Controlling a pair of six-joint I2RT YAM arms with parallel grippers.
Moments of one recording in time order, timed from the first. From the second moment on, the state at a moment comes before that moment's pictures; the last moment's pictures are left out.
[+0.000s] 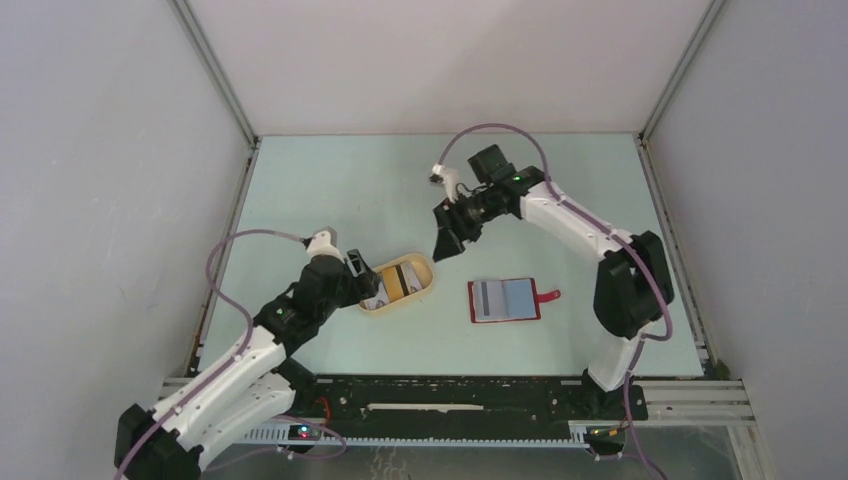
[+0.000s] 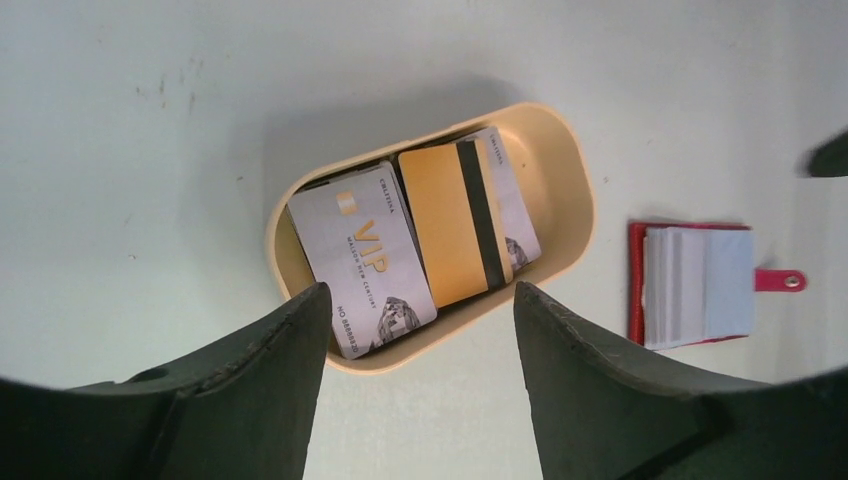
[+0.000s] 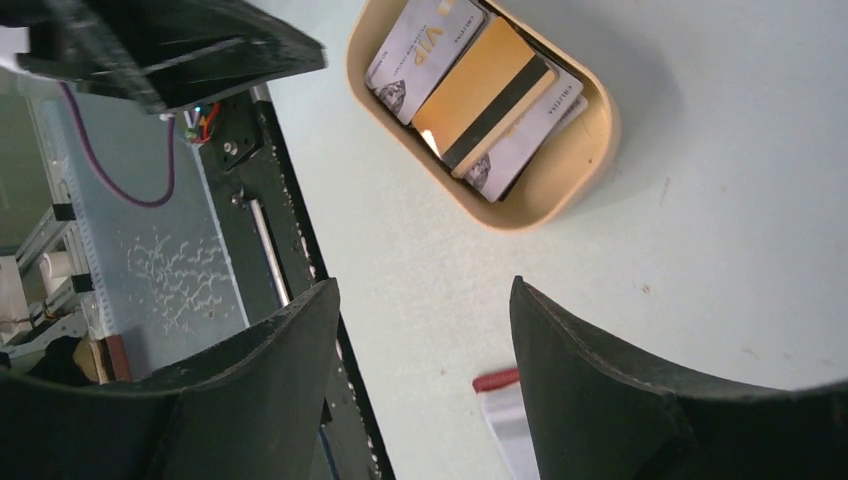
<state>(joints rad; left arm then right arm) -0.56 0.71 0.46 -0.34 -0.23 -0.73 0.58 1.84 1.55 -0.73 -0.77 -0.12</state>
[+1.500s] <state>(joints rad) -0.79 1.05 0.72 -0.56 -0.57 -0.90 0.39 1.63 1.41 -0.77 -0.97 -0.24</state>
